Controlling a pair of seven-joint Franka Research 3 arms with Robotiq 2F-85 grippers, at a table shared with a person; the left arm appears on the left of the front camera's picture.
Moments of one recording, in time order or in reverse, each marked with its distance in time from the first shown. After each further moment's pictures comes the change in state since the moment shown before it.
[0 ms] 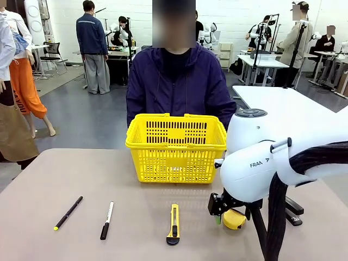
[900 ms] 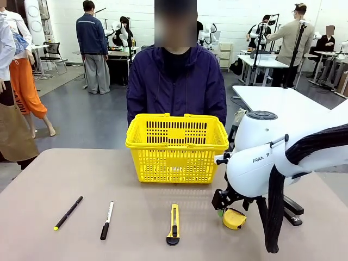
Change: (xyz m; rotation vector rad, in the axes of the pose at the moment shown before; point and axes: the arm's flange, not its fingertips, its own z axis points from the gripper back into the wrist) left arm 0.000 0.000 0.000 -0.006 -0.007 0.002; right arm 0.028 -0.025 -0.013 0.058 -0.069 0.155
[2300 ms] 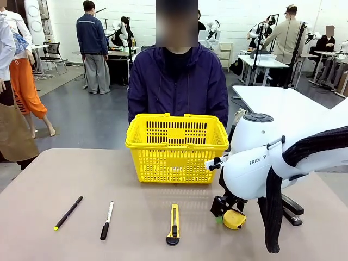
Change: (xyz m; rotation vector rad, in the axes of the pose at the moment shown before) left arm 0.000 0.000 0.000 0.000 0.001 -0.002; right arm -0.004 0.011 -0.004 0.008 0.014 0.260
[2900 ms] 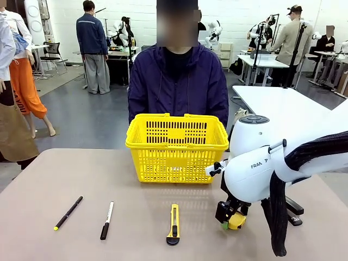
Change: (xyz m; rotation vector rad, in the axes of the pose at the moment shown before) left arm 0.000 0.000 0.000 0.000 0.000 0.000; right arm -0.007 0.000 -0.006 -0.027 0.070 0.041
